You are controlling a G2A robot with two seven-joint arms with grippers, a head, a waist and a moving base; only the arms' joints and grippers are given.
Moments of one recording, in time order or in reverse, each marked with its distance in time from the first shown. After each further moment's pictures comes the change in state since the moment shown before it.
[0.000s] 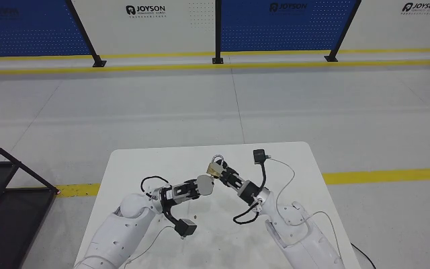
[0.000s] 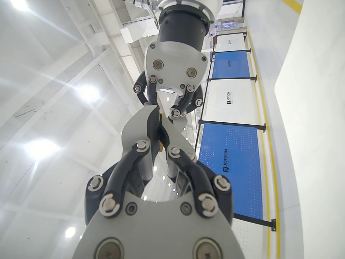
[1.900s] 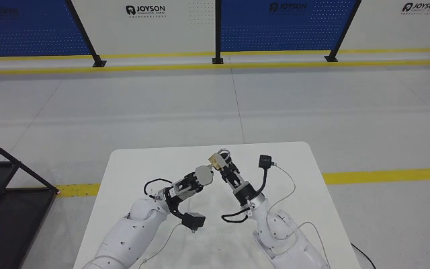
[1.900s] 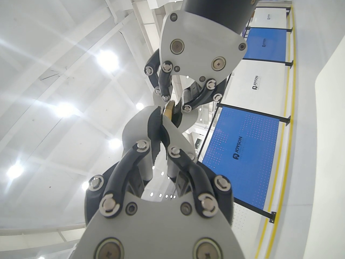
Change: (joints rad) left arm -0.013 -0.041 0.076 0.049 -0.155 0.136 -0.119; right arm -0.022 -0.042 -0.091 0.031 -0.138 -0.062 -0.391
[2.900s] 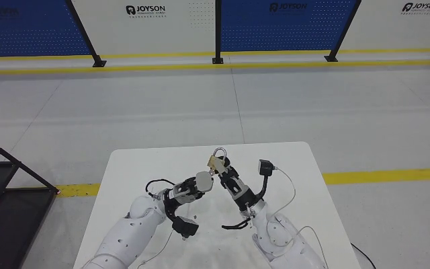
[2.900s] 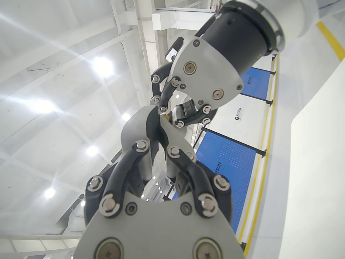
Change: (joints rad) left arm -0.007 0.003 -0.001 0.002 -0.145 -0.177 0.214; right arm -0.009 -0.006 -0.007 0.041 -0.111 -0.203 -0.071
